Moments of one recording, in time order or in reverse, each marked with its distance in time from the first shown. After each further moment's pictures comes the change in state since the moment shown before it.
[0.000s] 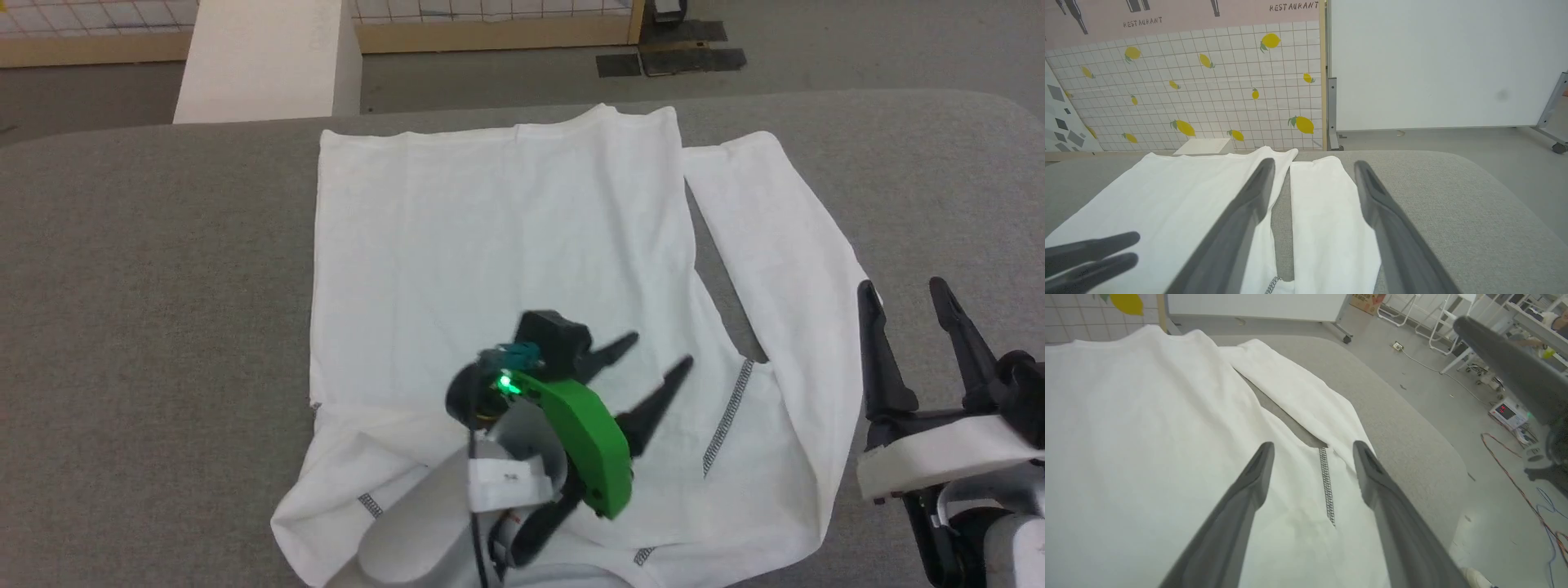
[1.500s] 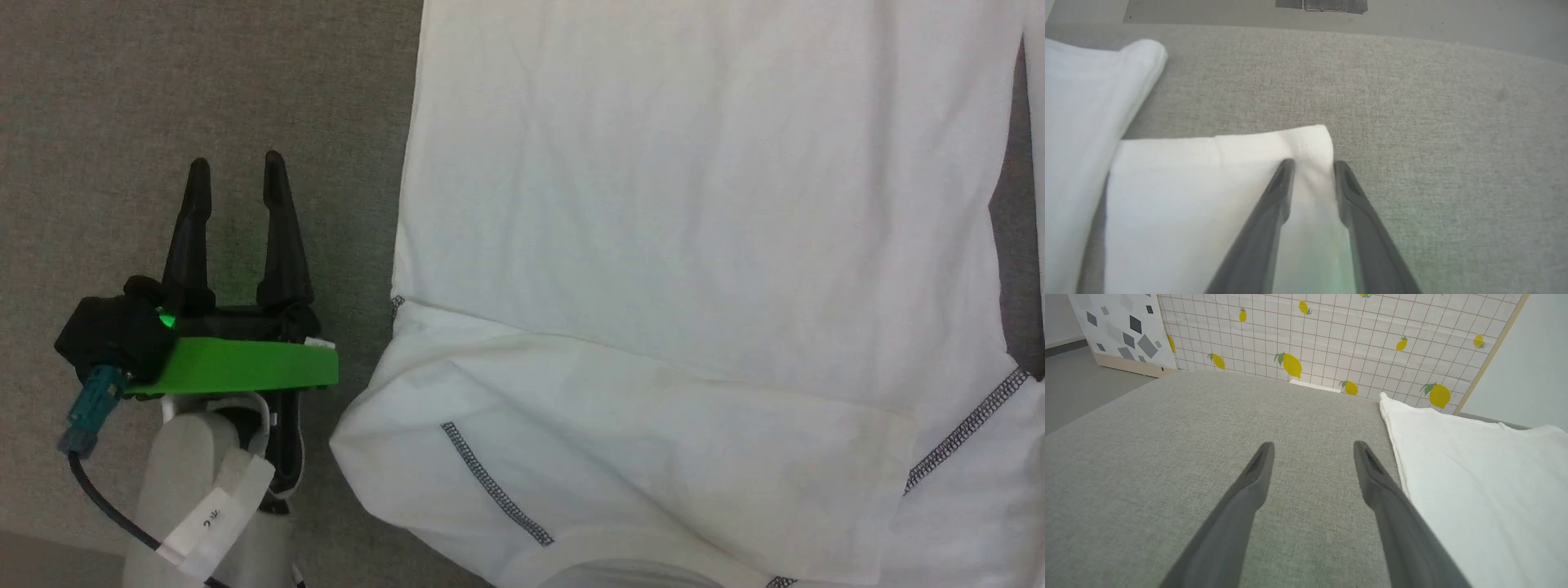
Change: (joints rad) left arm 0.185 -0.003 0.839 -0.341 0.407 -0.025 -0.340; right arm -0.936 -0.323 -0.187 0.697 -0.114 0.000 0.688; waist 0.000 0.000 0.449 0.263
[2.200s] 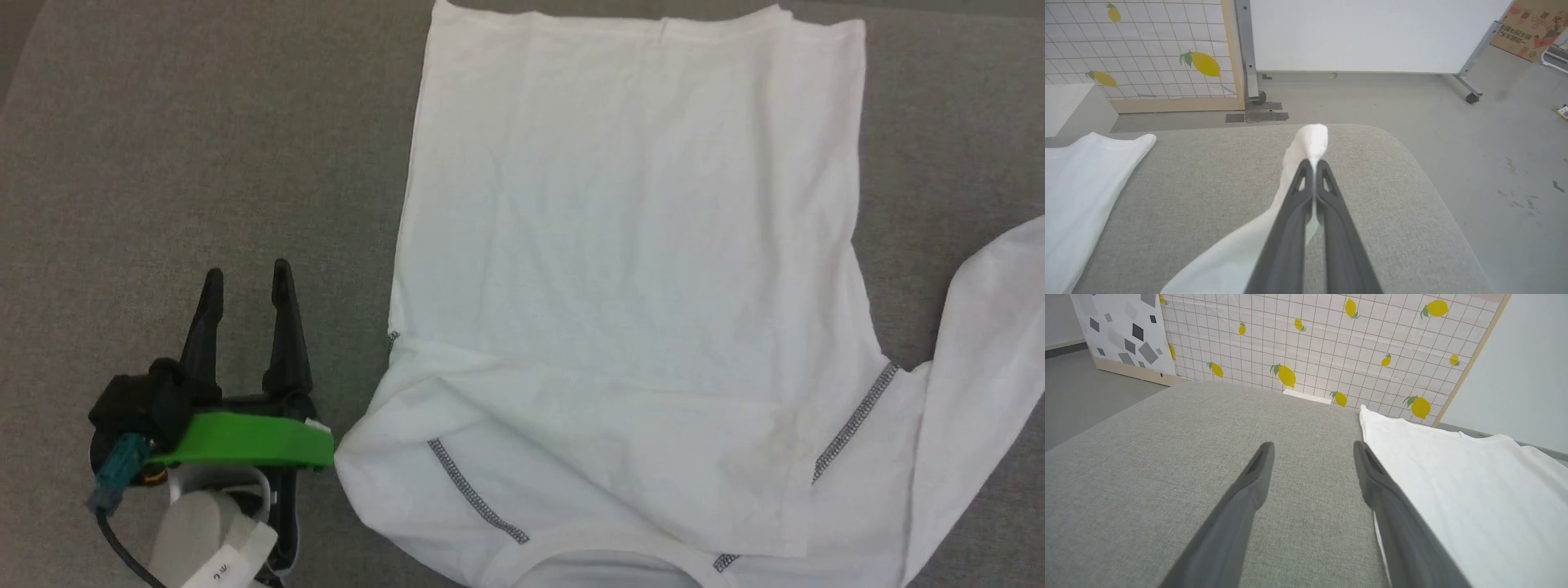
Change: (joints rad) left arm 0.131 -0.007 0.043 0.079 0.026 -0.020 0.000; right arm 0.450 0.064 -0.221 -0.402 0.006 0.000 -0.282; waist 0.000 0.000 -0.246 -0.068
